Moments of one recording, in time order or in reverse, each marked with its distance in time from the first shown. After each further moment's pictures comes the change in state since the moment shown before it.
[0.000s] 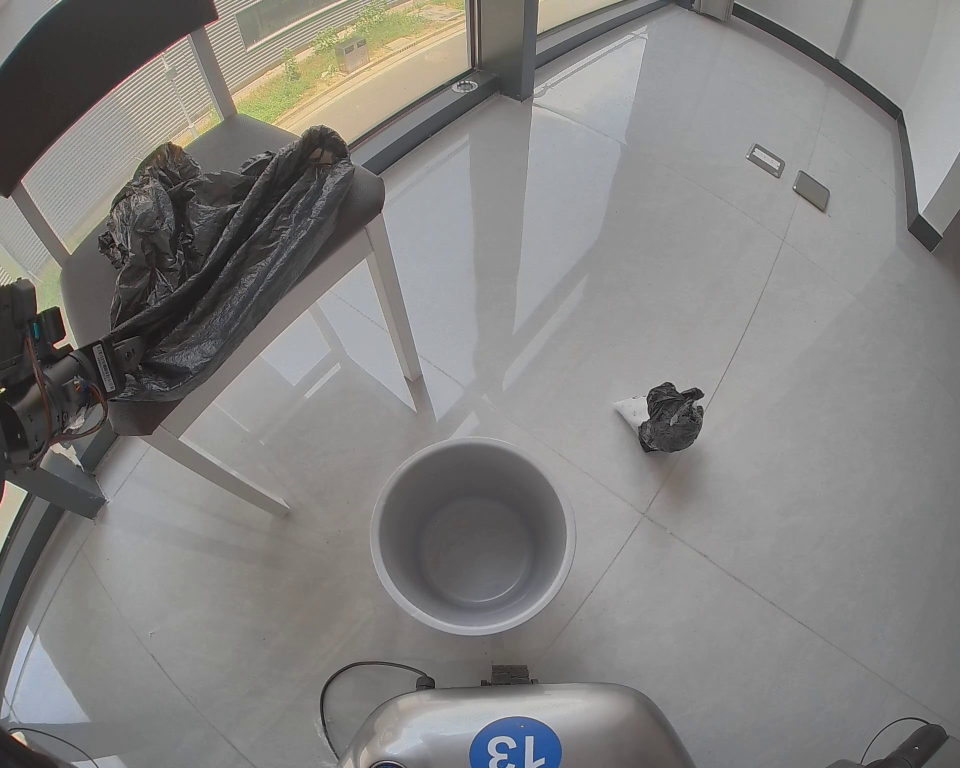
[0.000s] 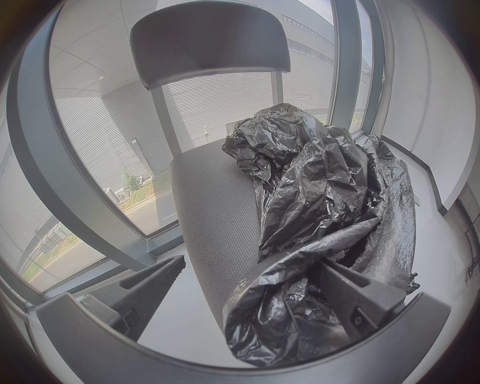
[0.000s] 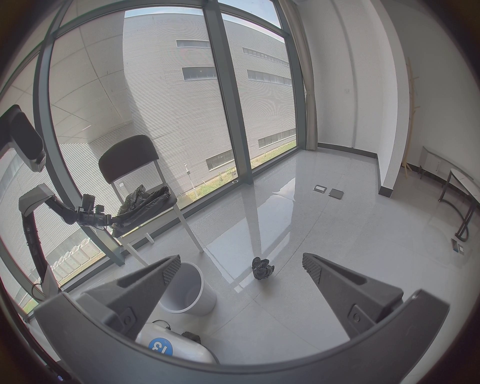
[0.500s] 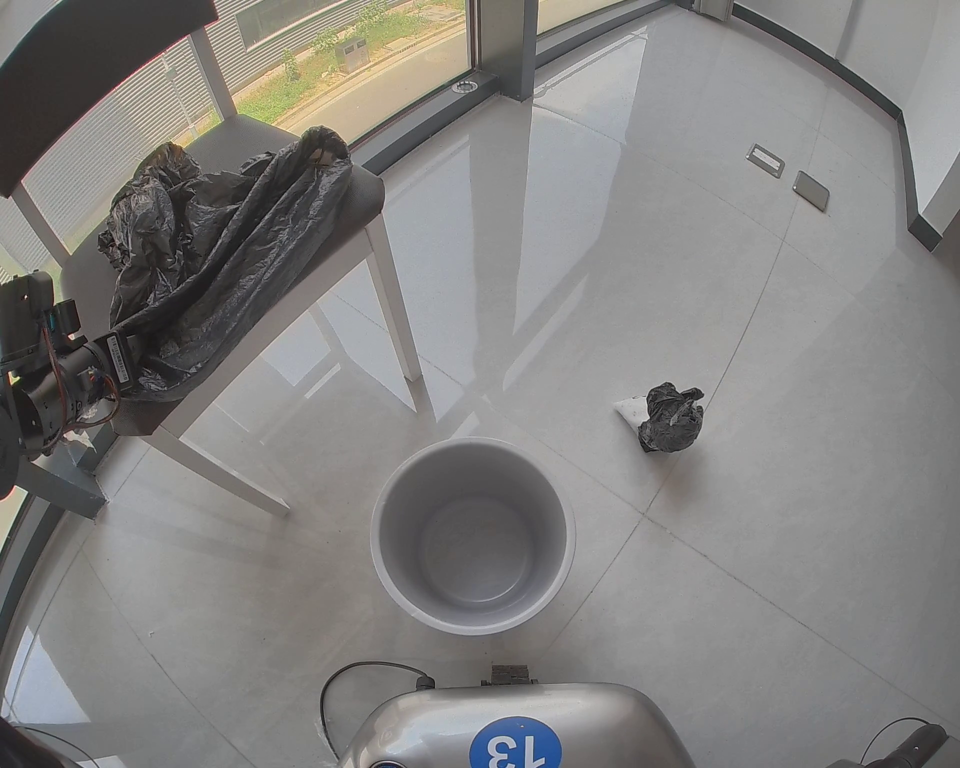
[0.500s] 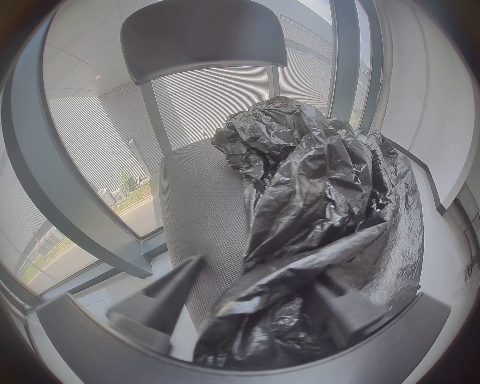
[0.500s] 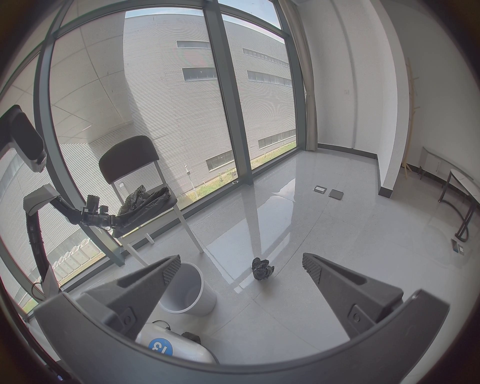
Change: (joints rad) left arm -0.003 0.070 -0.050 -0.006 -0.003 0.005; right arm 0.000 -0.003 -0.001 0.000 0.000 -0.001
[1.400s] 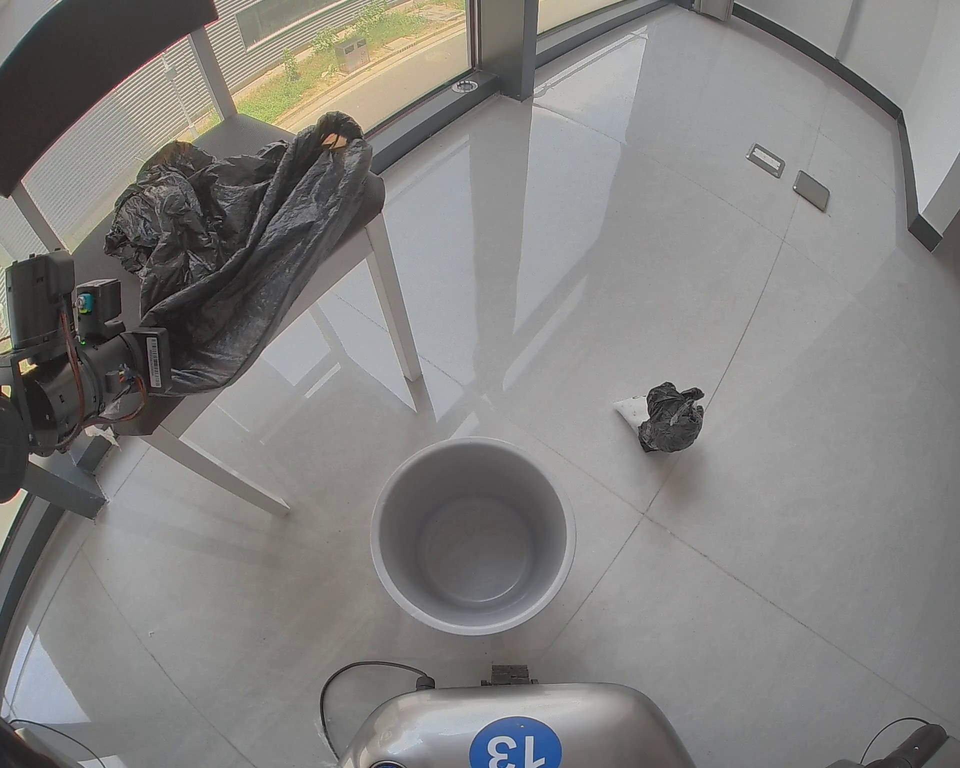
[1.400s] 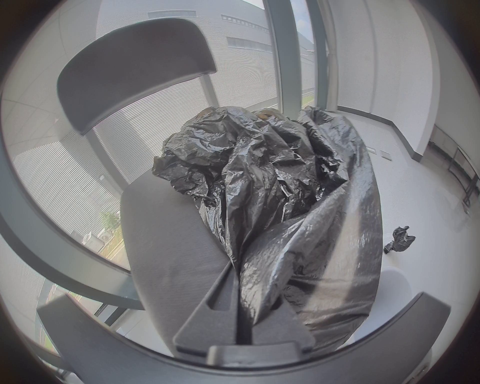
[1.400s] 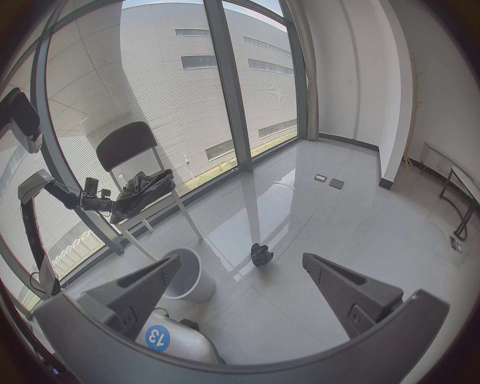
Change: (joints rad) left arm -0.163 -0.026 -0.027 0.027 0.007 0.262; right arm 0.000 -0.001 0.082 -0.002 0.000 -0.019
